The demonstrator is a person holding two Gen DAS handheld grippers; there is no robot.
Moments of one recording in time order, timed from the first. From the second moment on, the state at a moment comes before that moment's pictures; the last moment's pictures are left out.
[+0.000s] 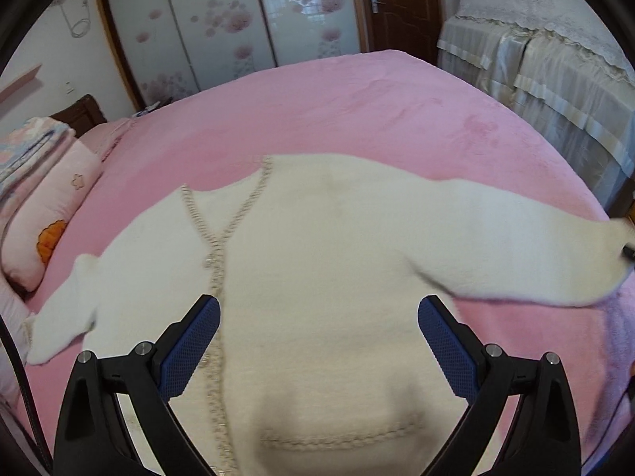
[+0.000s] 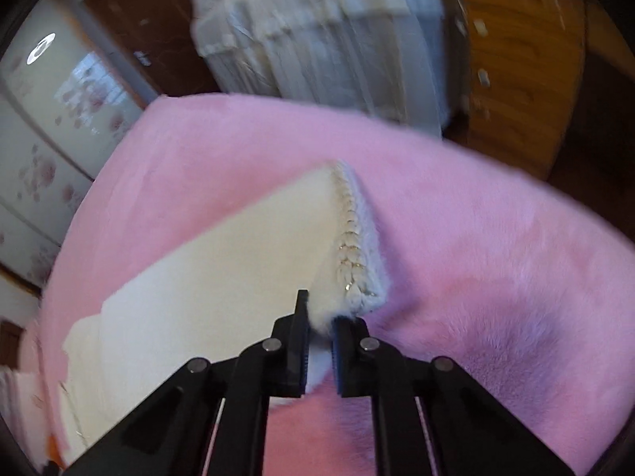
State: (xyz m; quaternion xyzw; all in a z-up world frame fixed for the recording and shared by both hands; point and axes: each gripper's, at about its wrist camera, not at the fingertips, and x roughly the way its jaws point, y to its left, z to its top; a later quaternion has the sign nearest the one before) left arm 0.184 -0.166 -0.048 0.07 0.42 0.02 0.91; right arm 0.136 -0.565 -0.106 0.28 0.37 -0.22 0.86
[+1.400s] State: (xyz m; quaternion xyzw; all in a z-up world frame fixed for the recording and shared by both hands) left arm 0.282 -0.104 -0.198 -0.29 0.56 -0.23 0.74; right arm 0.128 -0.316 -0.138 0.13 0.46 0.09 0.87
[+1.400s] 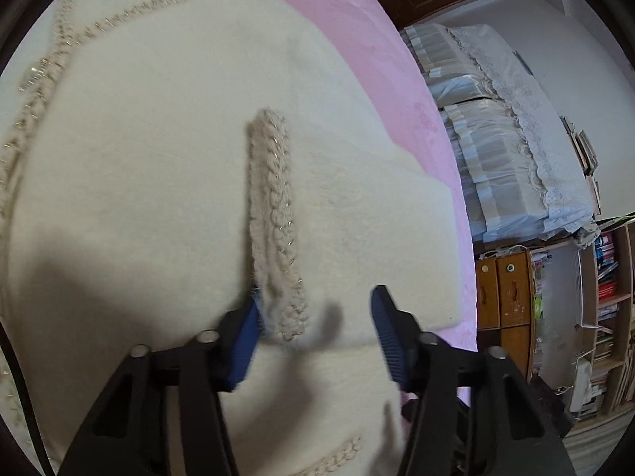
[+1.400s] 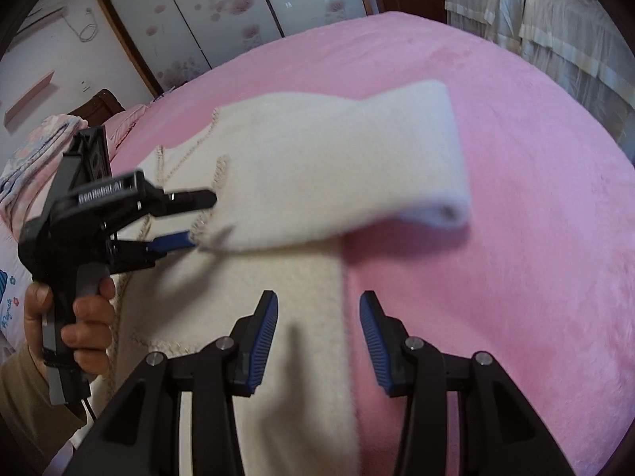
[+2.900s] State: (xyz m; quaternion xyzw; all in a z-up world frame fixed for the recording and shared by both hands) left arm 0.316 0.123 -0.142 -0.21 0.50 -0.09 0.84; right arm 0.222 -0.292 -0.101 0.04 0.51 0.14 0.85
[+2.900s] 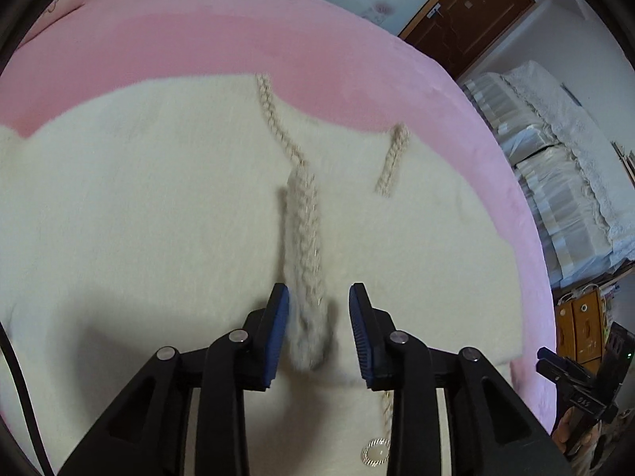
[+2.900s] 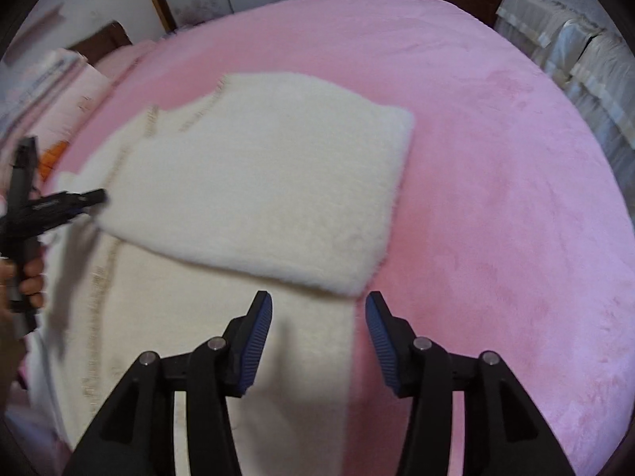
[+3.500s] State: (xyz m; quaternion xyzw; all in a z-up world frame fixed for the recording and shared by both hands) left arm 0.368 0.074 -0.130 -0.10 0.47 -0.01 0.88; right arm 0.376 -0.316 -0.152 0.11 0.53 0.02 0.84
